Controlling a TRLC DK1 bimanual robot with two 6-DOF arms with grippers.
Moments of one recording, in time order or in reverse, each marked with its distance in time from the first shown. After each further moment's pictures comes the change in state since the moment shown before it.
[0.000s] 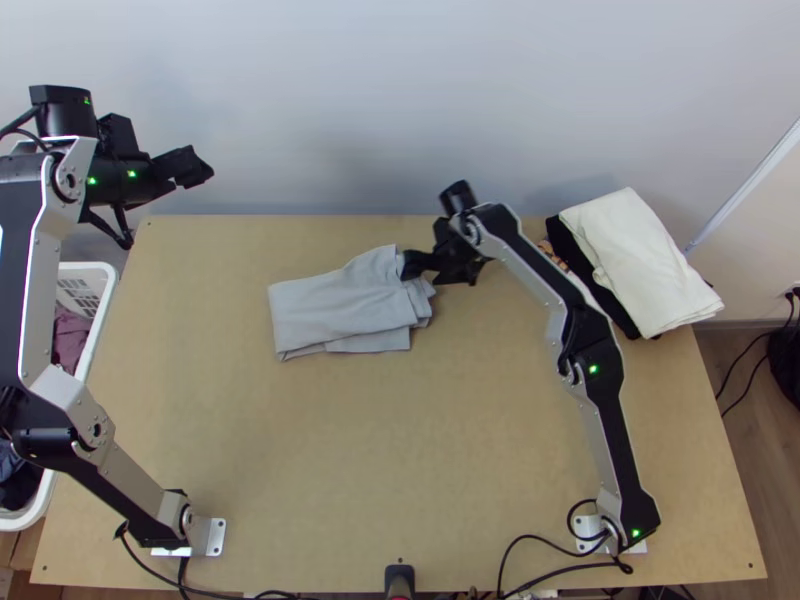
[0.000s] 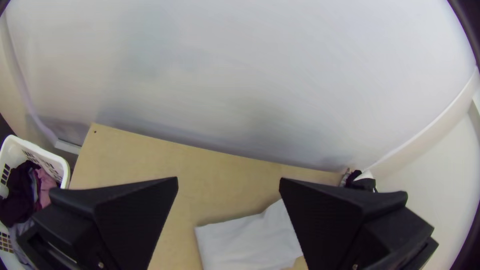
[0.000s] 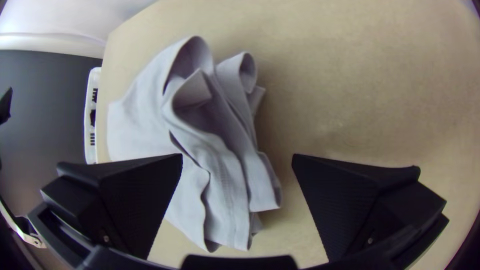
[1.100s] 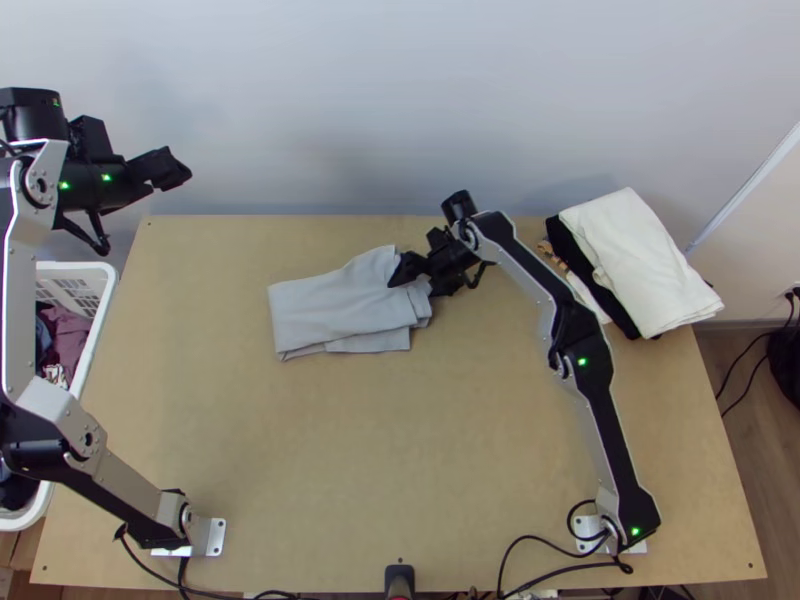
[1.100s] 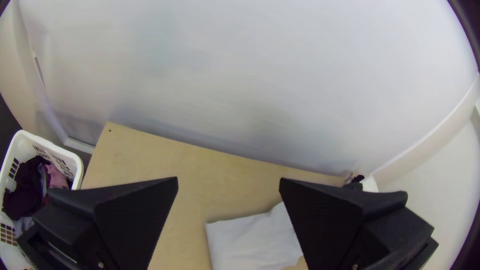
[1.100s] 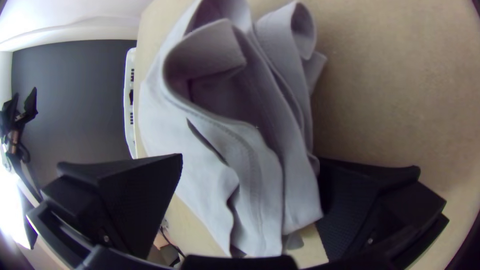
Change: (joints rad) left arm 0.055 -0.048 -0.001 -0.044 0.000 0.015; right arm 0.012 0.097 0.040 0.025 -0.287 0.008
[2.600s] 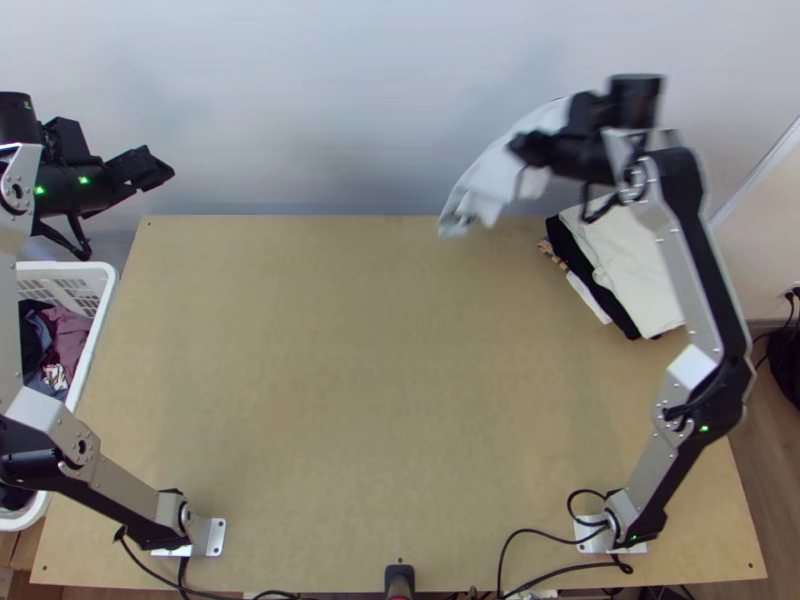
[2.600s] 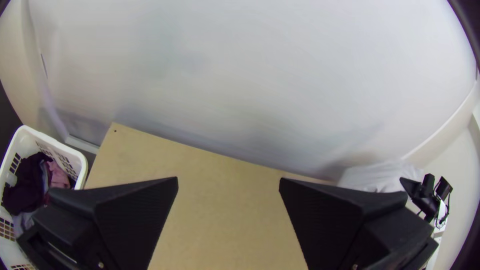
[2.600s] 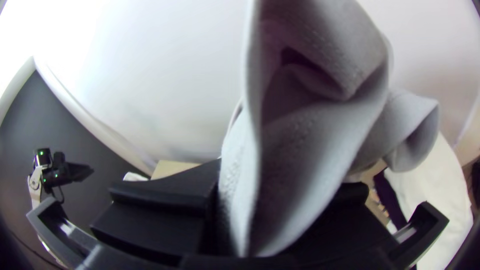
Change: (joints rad) left arm 0.058 -0.037 -0.013 -0.007 0.046 0.002; right arm -0.275 -0.636 -0.063 0.200 0.383 0.030
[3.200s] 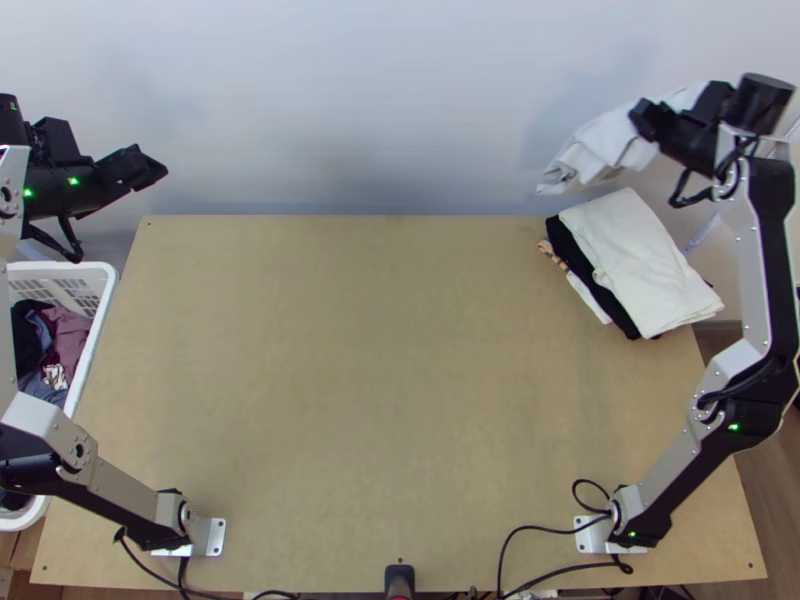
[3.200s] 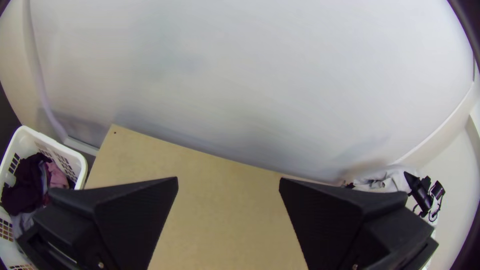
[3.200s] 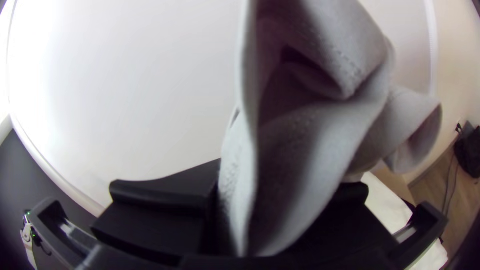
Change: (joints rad) left arm 0.019 -0.016 -0.002 -0.001 0.026 0.003; right arm -0.326 -0.011 -0.074 0.203 -0.028 0.049
